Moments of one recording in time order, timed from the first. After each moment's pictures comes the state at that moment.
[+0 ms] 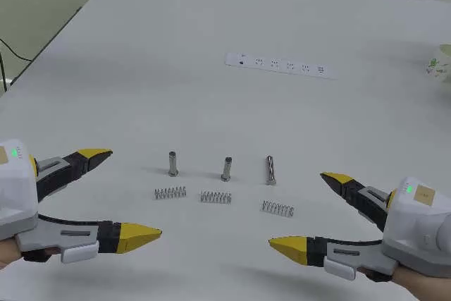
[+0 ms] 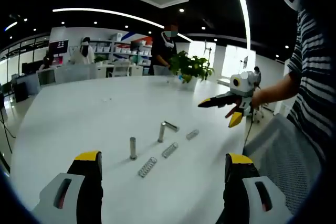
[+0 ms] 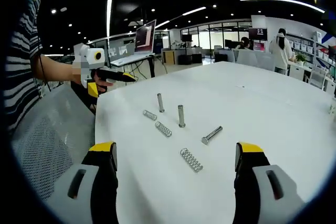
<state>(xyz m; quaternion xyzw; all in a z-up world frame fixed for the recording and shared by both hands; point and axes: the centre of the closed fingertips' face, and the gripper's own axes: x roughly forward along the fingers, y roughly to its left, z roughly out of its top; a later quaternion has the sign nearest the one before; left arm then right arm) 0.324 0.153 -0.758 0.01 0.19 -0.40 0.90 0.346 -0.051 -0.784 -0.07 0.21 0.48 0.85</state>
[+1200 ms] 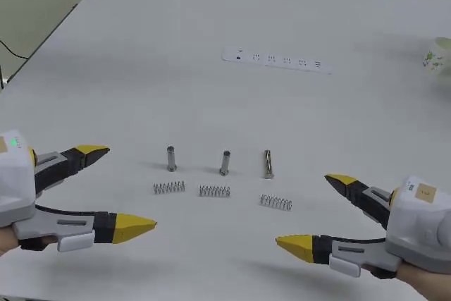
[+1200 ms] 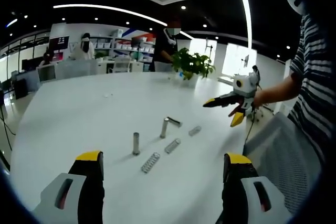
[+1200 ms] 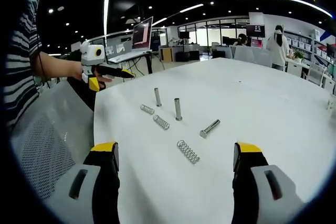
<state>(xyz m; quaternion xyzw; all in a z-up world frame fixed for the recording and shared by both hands) 0.329 0.162 -0.754 0.00 0.20 -0.39 0.90 0.348 -0.060 -0.787 -0.07 0.22 0.48 0.85</state>
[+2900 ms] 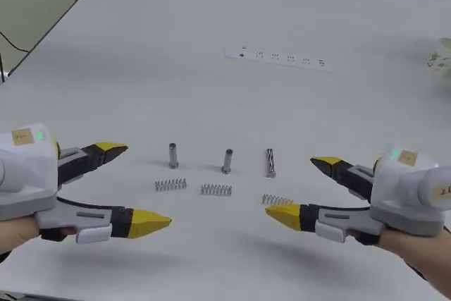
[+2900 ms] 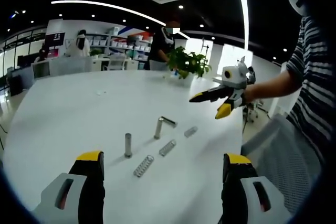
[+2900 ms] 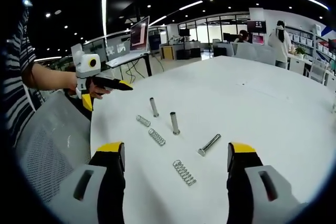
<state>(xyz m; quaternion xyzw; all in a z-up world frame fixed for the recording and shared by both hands) 0.335 0.146 -0.763 -0.01 0.21 -0.41 0.89 0.384 -0.033 -0.772 -0.06 0.23 0.48 0.84</state>
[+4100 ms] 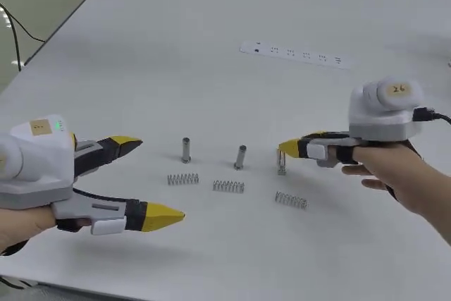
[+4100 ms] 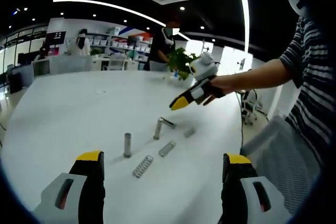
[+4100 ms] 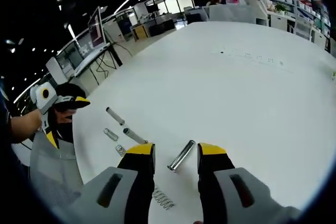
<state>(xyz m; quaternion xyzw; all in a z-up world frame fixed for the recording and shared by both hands) 0.336 0.145 -0.764 -0.02 0.20 -0.41 0.89 0.460 -0.021 -0.807 0.00 0.41 0.38 0.83</state>
